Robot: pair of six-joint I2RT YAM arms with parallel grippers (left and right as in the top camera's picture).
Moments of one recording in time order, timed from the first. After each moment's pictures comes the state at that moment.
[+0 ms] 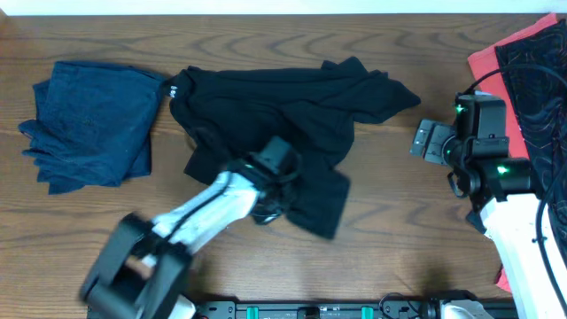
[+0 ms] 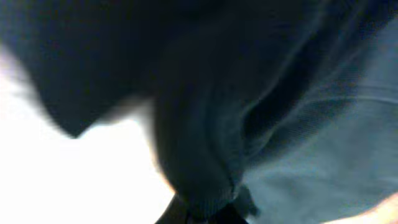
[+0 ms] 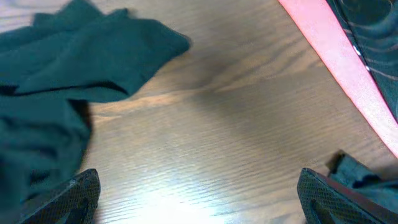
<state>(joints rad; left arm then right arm) -0.59 1.62 0.87 -0.64 0.22 -1.17 0.06 1.23 1.02 -0.72 0.16 0.30</state>
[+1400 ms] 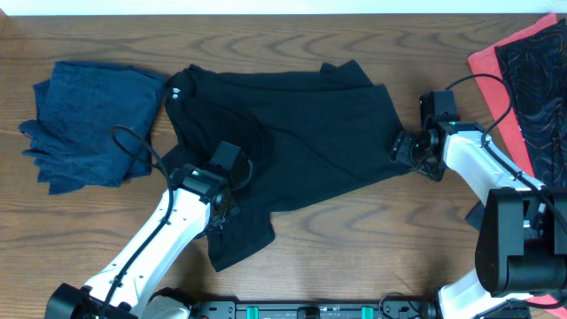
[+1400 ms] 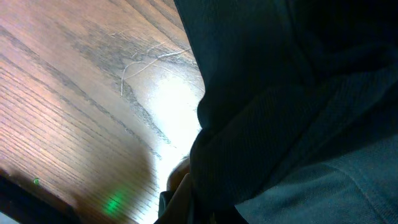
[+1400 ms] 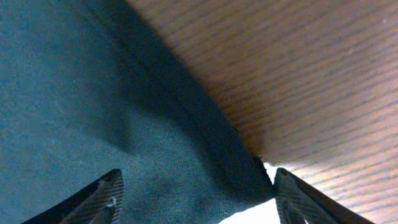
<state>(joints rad) -0.41 1.35 0.83 -1.05 -0.20 -0.97 0.04 1.76 1.02 -0.62 -0.02 0.54</state>
